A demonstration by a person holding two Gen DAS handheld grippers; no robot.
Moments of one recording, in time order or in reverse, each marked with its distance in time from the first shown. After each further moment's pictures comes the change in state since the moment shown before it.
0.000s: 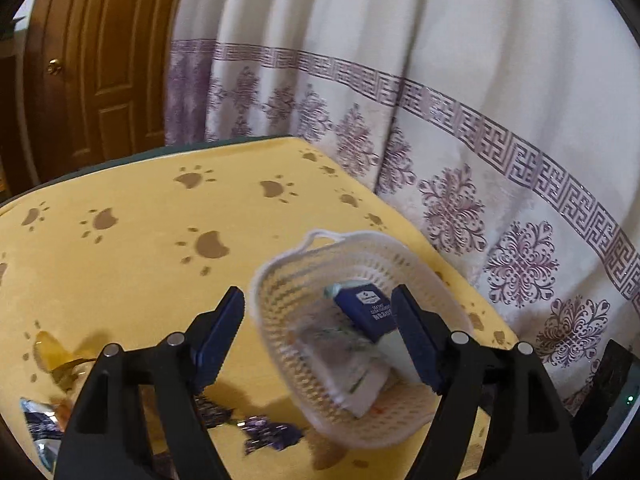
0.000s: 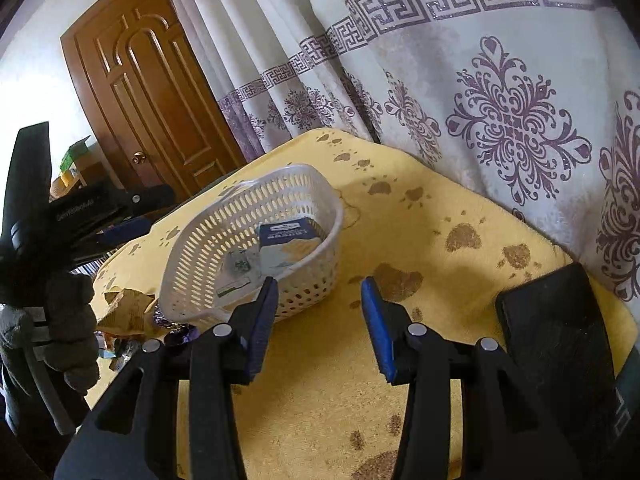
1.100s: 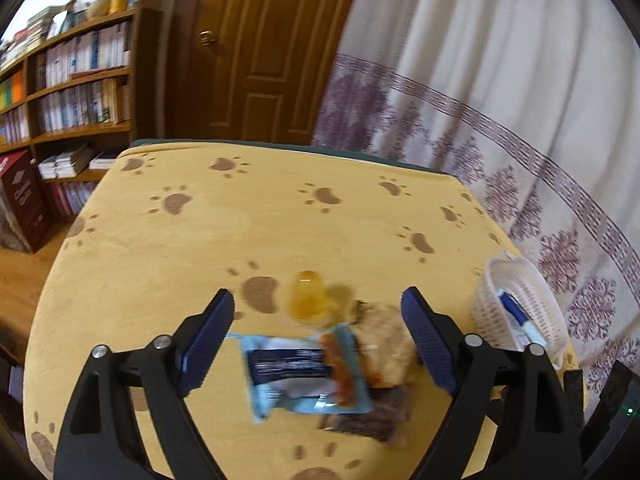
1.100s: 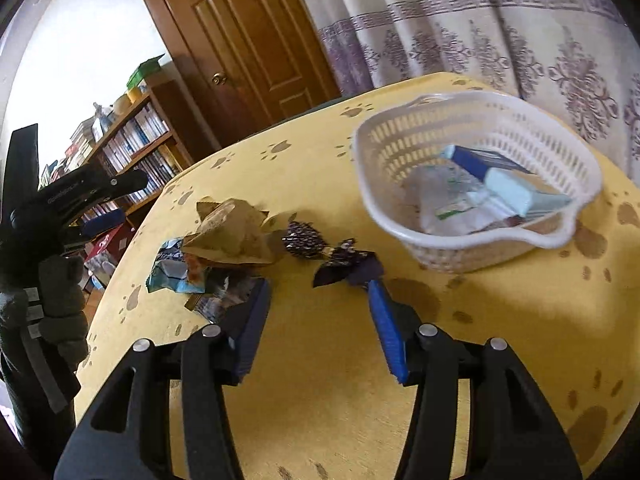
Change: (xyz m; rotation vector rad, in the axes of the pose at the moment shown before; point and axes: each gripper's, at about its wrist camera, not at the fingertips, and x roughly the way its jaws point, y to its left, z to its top) left arm -0.128 0.165 -0.063 -0.285 -0.086 0.328; right arm 0.042 0.130 -0.045 -0.194 0.220 0.223
